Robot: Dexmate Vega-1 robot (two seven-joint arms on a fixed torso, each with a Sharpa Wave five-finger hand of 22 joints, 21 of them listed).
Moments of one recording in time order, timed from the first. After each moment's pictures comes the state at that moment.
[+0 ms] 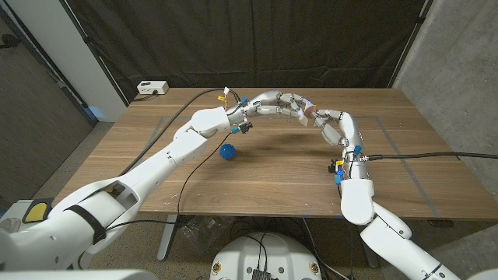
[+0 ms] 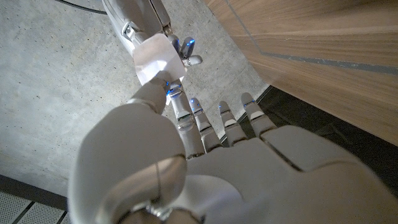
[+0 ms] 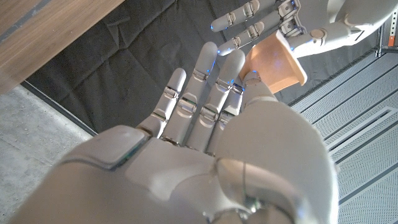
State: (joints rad) left arm 0.51 0.46 0.70 -1.33 -0.33 -0.49 -0.55; left_hand 0.94 0.09 0.54 -0.15 0.18 0.96 -0.07 0.58 0.24 0.36 -0.20 0.42 0.36 0.20 -0.04 0.24 0.32 0.10 0.10 0.36 0.22; right arm -1.36 -0.56 -0.32 -2.04 -0.34 0.09 -0.73; right_hand 1.05 0.15 0.25 -0.12 0.21 1.09 -0.11 0.21 0.25 1.08 -0.17 0.67 0.54 0.92 -0.12 0.49 0.69 0.21 -0.04 1.10 0.20
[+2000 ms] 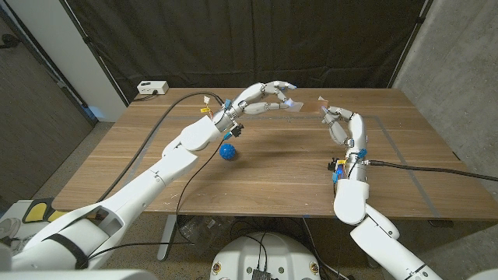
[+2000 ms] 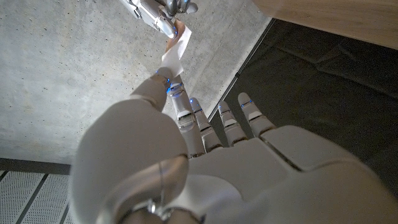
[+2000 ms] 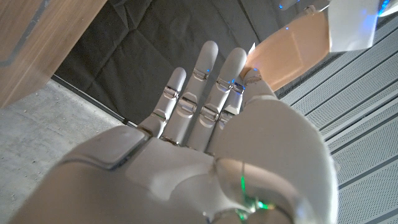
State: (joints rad) left arm 0.70 0.53 0.58 -1.51 -0.15 -0.66 -0.22; left_hand 0.99 0.08 0.55 -0.15 0.19 0.99 -0.05 0.63 0.26 0.36 -0.21 0.44 0.37 0.20 -0.04 0.22 0.32 0.10 0.06 0.37 0.21; right arm -1.35 -0.45 -0.32 -1.97 -0.32 0.16 -0.87; right_hand 1.07 0.15 0.24 -0.12 0.21 1.11 -0.11 0.21 0.24 1.11 -0.16 0.67 0.54 0.95 -0.14 0.48 0.72 0.21 -0.04 1.15 0.20
